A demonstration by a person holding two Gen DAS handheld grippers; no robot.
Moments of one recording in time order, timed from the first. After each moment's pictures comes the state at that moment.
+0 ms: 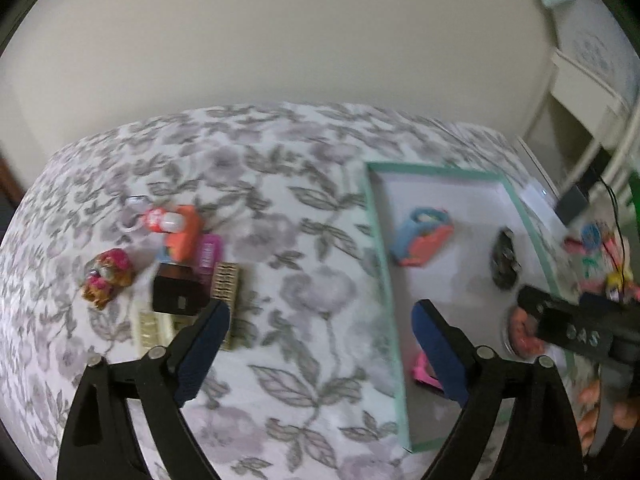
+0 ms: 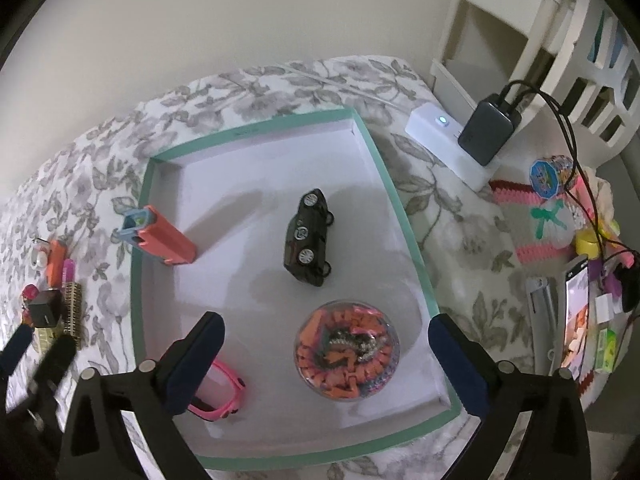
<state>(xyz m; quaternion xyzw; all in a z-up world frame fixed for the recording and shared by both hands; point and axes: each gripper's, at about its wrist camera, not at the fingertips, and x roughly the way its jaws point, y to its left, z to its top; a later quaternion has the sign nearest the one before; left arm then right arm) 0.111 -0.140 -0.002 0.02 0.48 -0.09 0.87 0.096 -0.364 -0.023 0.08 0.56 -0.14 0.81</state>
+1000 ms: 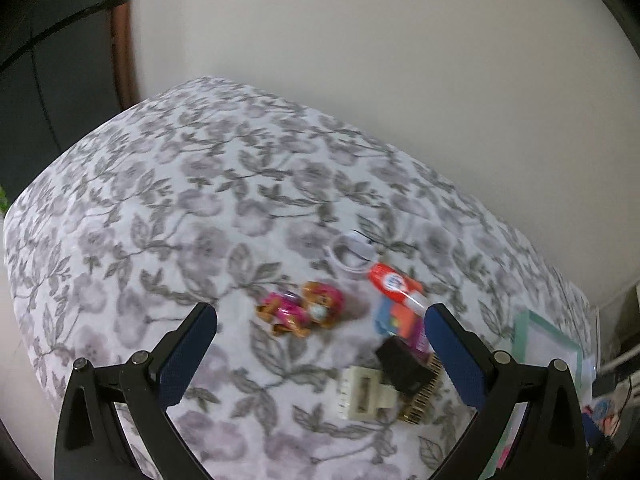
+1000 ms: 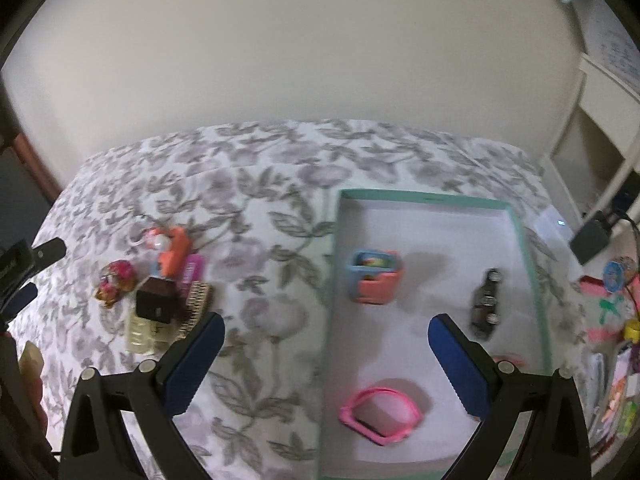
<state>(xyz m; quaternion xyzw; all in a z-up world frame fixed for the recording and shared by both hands) 0.143 0.073 0.023 -0.17 0.44 0.12 0.87 0.119 -0.225 0.015 0.03 0.49 0.01 0.87</state>
